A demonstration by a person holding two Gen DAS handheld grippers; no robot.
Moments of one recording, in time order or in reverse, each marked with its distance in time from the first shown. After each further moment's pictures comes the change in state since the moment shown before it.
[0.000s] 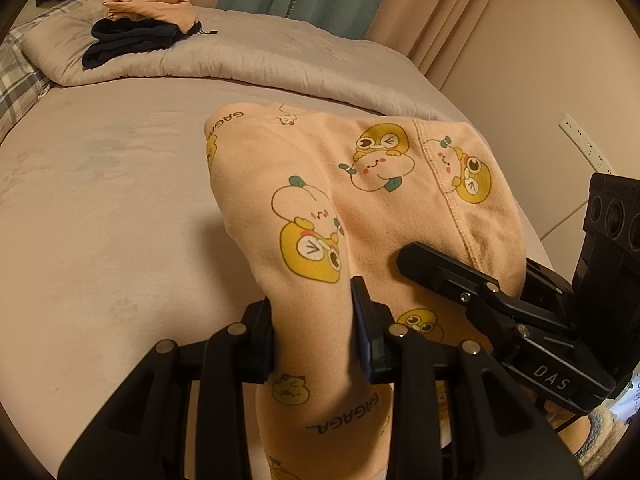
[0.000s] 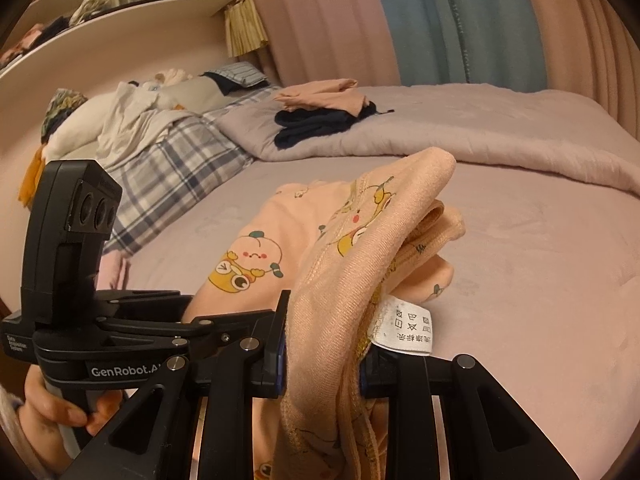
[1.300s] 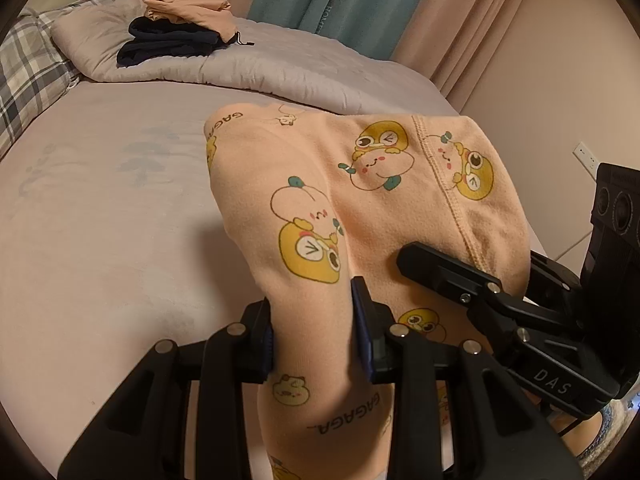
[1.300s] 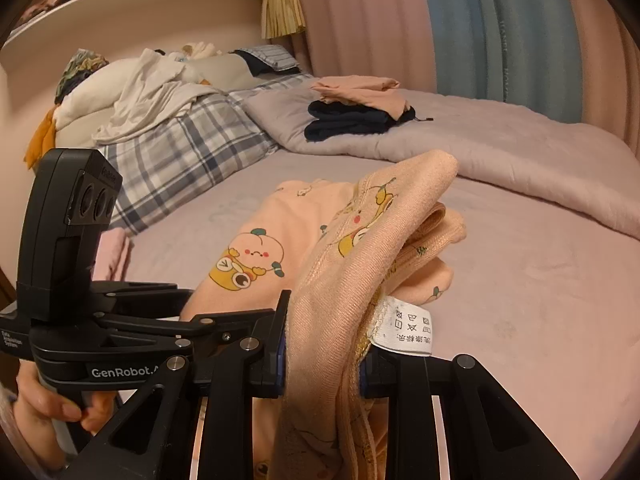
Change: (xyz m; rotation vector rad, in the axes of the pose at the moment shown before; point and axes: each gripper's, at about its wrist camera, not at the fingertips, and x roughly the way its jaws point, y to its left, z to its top) left arm -0.032 0.034 -0.009 -0.063 -0.060 0.041; right arm 0.026 0.031 0.015 -0.130 0.033 0.019
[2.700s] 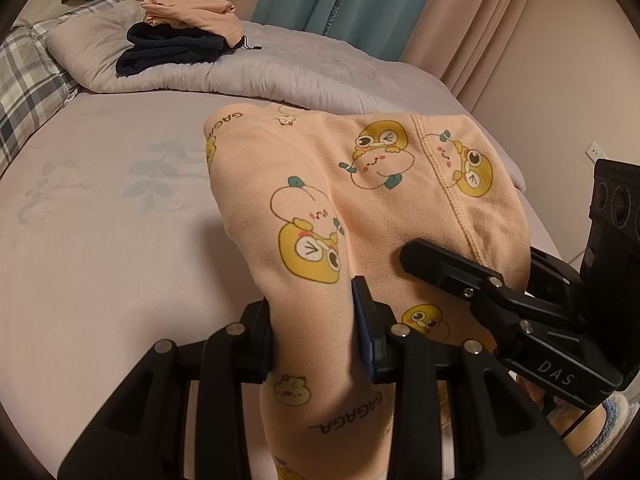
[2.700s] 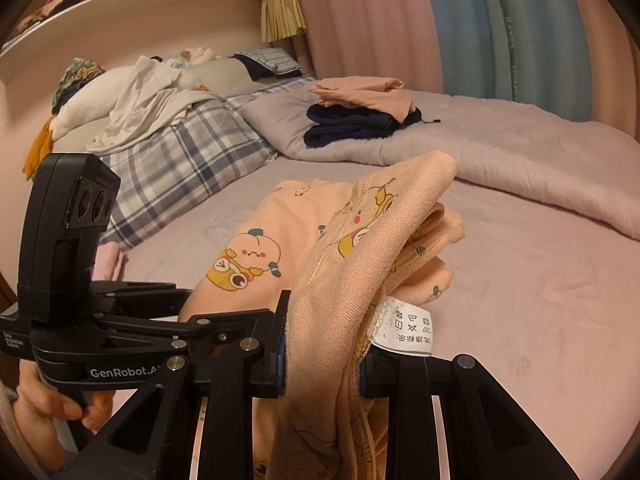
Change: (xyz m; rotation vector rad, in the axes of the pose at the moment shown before) left arm 0.001 0.004 0.008 0.017 -0.002 0.030; right arm 0.019 0.000 0.016 0.018 -0.008 0.017
